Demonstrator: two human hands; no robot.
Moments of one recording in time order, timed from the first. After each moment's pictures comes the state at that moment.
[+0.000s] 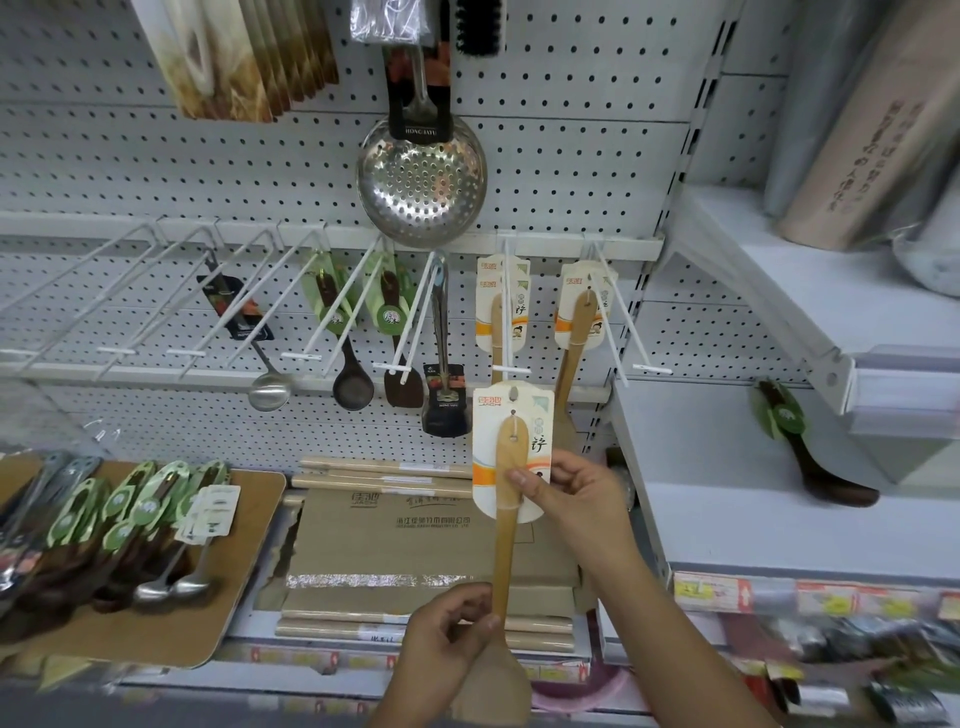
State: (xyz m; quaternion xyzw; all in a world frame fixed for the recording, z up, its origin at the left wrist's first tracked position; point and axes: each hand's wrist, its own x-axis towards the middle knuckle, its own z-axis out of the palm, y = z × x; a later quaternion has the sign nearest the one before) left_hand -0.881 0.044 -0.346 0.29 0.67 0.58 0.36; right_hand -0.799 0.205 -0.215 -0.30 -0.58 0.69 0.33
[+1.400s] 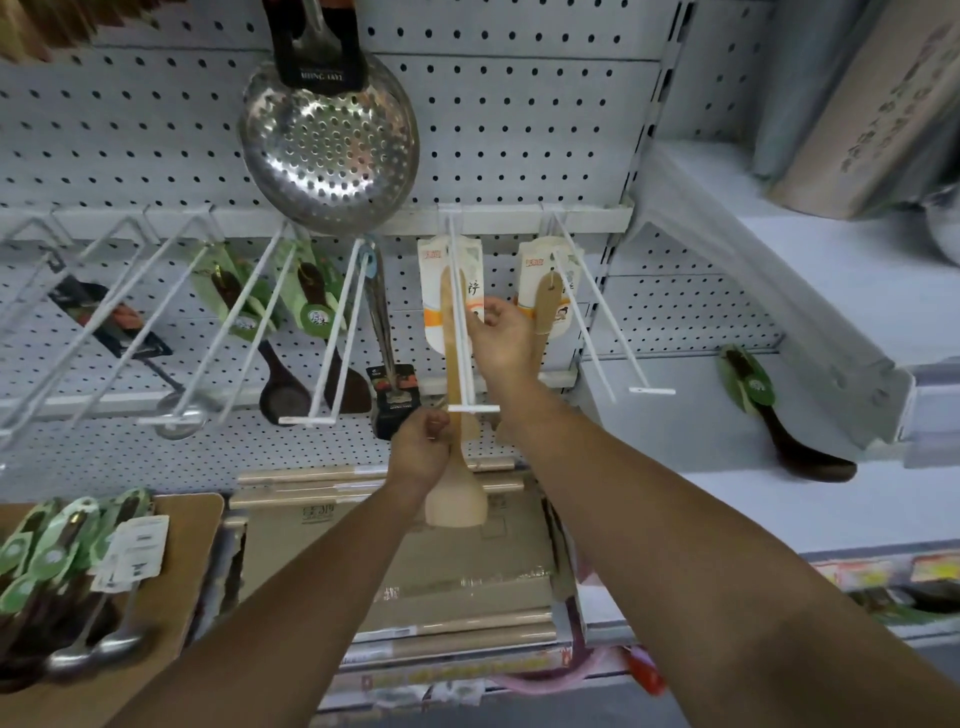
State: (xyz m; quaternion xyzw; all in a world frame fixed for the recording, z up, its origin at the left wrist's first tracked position) left_hand -1.018 0.259 -0.327 0.28 0.78 0.48 0.30; right_hand -0.964 0.370 -0.222 -0.44 -0.58 0.55 0.41
